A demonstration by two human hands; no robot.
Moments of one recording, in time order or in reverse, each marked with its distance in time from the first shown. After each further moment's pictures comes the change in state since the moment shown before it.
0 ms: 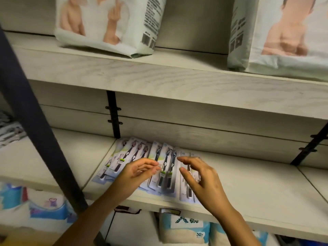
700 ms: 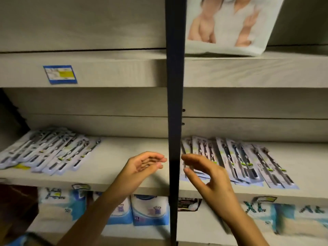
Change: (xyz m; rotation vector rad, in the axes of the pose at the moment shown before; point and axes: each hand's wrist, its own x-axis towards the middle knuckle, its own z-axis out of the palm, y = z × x) left_hand -0.100 0.004 -0.291 0.007 -0.081 0.036; right_hand 0.027 -0.231 0.212 0.284 0.109 0.004
